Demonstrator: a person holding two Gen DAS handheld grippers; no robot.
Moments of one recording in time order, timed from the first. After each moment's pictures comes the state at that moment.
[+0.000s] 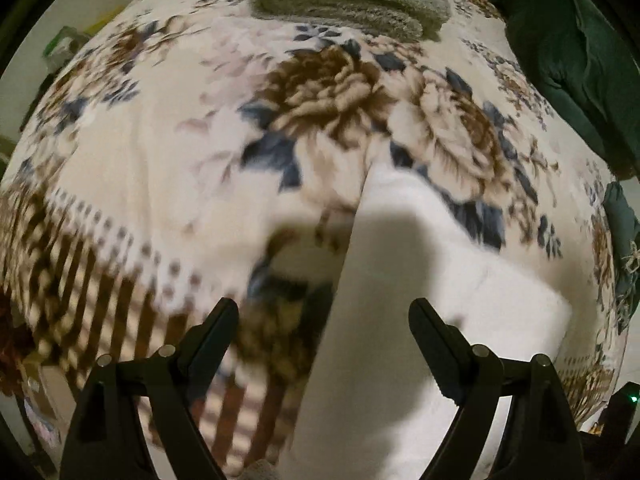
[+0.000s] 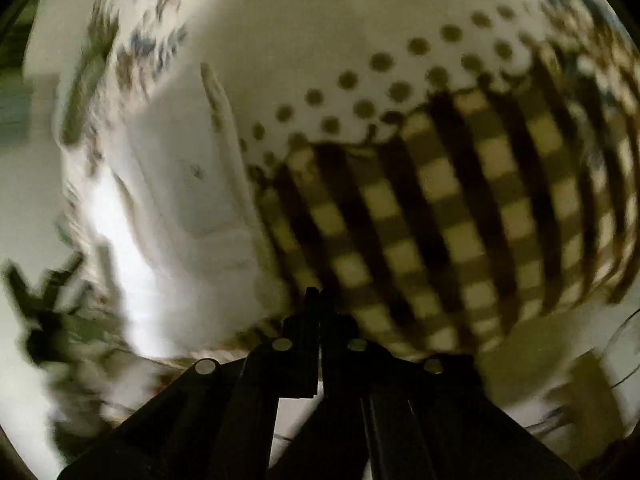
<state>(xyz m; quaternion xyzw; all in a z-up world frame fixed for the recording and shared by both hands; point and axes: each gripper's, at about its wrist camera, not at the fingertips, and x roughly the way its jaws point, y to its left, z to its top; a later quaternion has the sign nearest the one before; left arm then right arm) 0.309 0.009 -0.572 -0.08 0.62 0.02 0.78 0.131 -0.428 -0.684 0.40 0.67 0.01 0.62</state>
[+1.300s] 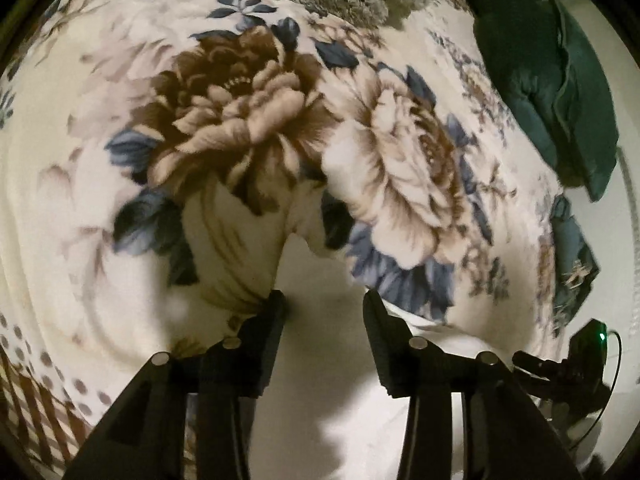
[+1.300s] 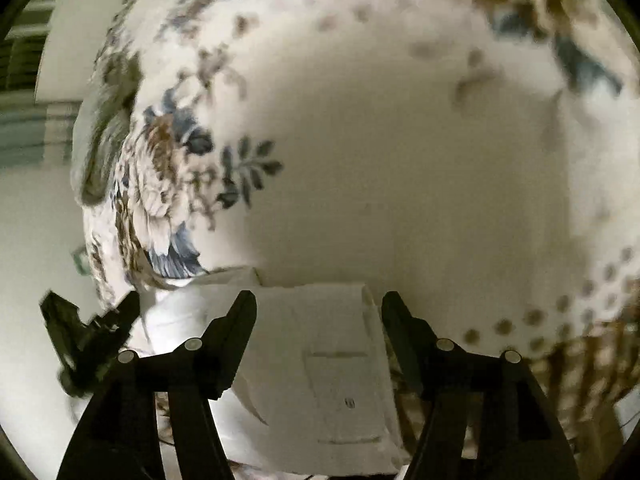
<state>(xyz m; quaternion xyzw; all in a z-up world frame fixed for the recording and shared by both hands) 0.378 -0.003 -0.615 -0.16 0.65 -0.10 0.74 0.275 -0.413 -0.715 0.40 0.69 0.00 0.60</state>
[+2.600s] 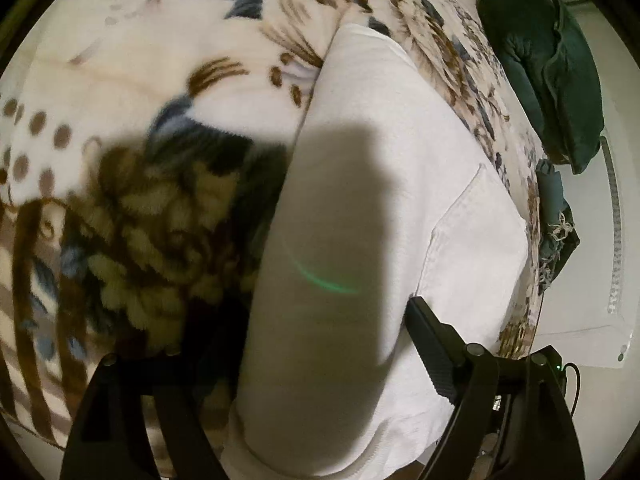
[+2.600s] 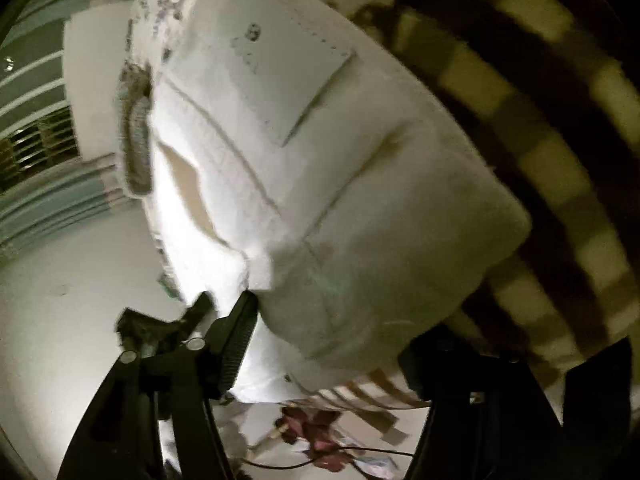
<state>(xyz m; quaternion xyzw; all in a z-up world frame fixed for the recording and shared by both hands) 0.255 0.013 -0.652 -0.24 0.67 -0.13 0.69 0.117 -0.320 -0.747 0.58 0.57 0.06 0.58</state>
